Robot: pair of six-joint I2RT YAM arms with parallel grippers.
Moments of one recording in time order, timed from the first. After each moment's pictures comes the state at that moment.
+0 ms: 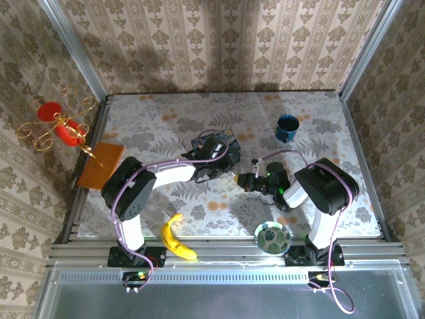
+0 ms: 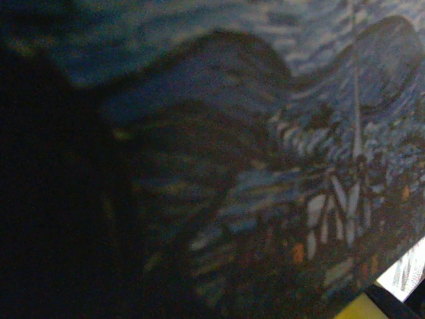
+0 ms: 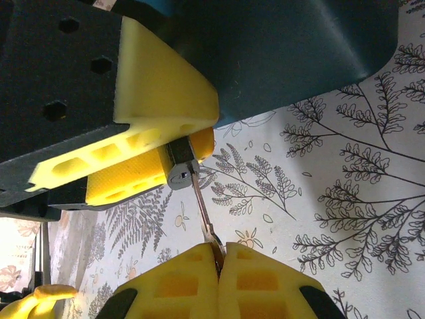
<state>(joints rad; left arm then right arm) -0.81 1.83 1.07 -0.09 0.10 -1.19 0.43 1.82 0.38 1.03 -0.51 0.68</state>
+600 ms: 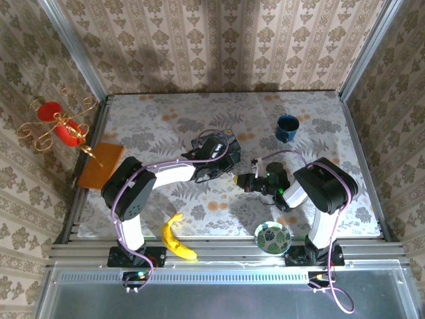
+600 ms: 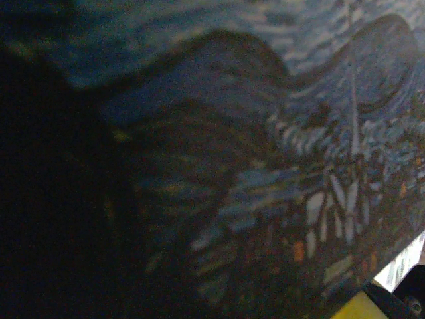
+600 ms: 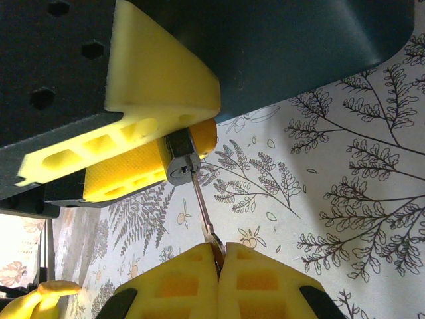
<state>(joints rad) -0.81 1.83 1.07 -0.08 0.11 -1.19 0.43 1.83 0.38 1.04 -0.53 0.68</state>
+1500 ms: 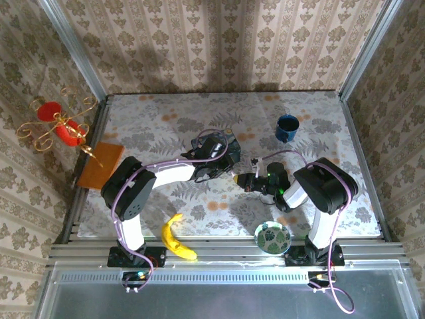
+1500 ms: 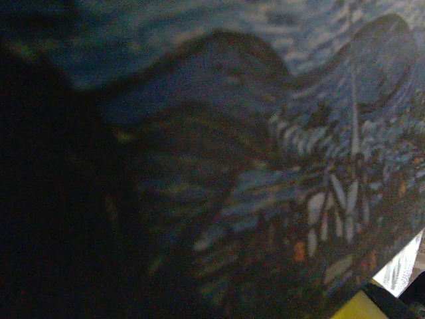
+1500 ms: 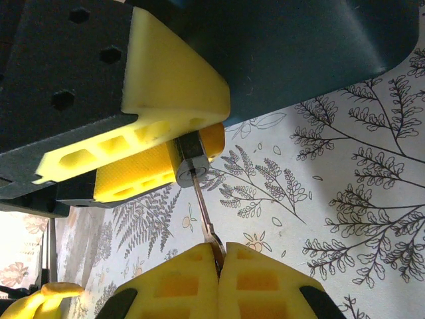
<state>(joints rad) -0.80 1.83 1.07 -0.08 0.12 -1.19 0.43 1.83 0.37 1.06 -0.53 0.68</state>
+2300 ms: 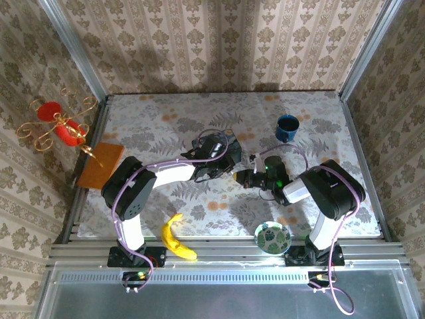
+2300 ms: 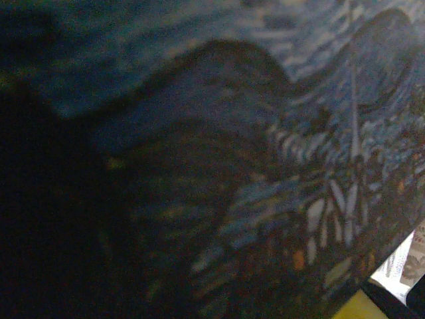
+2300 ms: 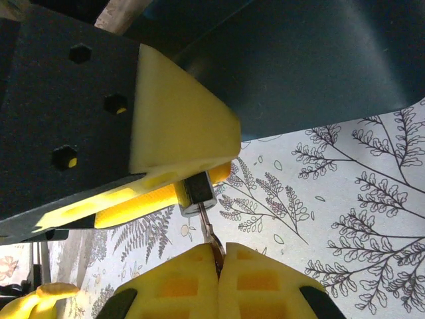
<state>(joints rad) -0.80 1.83 1.07 -0.07 0.15 -1.18 0.42 1.75 0.46 0.81 -0.55 0.62</state>
